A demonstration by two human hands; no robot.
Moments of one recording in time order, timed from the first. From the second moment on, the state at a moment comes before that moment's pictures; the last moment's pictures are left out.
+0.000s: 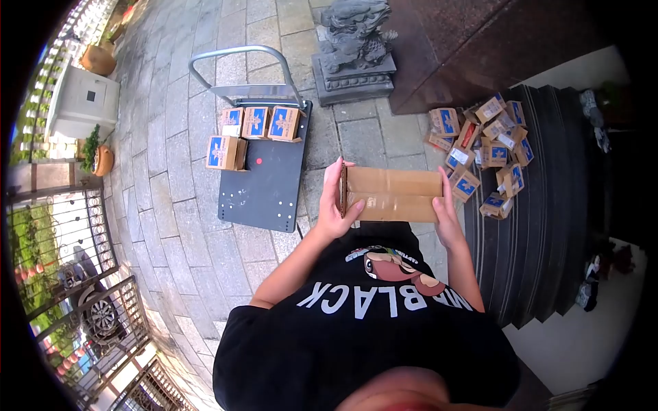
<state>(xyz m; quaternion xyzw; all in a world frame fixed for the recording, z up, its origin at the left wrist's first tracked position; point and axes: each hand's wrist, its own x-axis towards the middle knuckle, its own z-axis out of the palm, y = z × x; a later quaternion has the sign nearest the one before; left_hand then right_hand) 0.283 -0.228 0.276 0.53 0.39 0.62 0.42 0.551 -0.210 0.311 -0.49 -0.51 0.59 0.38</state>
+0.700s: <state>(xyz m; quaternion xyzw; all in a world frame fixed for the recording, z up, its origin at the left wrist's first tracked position) 0.266 -0.204 0.288 0.58 0.69 0.39 0.20 0.473 -0.015 0.249 -0.36 -0.46 0.81 0.04</state>
